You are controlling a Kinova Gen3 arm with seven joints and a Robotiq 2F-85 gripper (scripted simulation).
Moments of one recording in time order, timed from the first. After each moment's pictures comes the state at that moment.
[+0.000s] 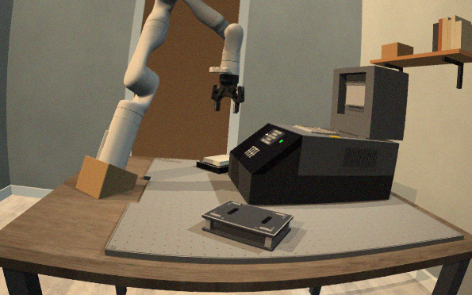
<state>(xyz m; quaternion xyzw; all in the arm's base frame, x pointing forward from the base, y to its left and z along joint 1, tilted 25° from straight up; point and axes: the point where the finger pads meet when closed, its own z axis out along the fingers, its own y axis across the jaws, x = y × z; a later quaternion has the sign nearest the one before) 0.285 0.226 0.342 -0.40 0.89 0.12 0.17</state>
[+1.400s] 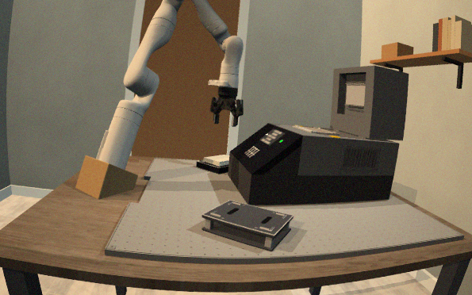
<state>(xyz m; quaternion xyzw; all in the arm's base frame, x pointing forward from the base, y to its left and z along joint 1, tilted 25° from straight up) 0.295 0.244 0.296 -0.40 0.89 0.12 0.18</state>
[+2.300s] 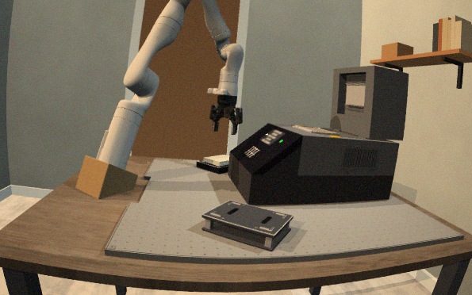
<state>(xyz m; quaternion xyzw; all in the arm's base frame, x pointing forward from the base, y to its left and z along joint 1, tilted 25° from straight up) 0.302 0.255 0.268 -0.40 0.89 0.12 0.18</state>
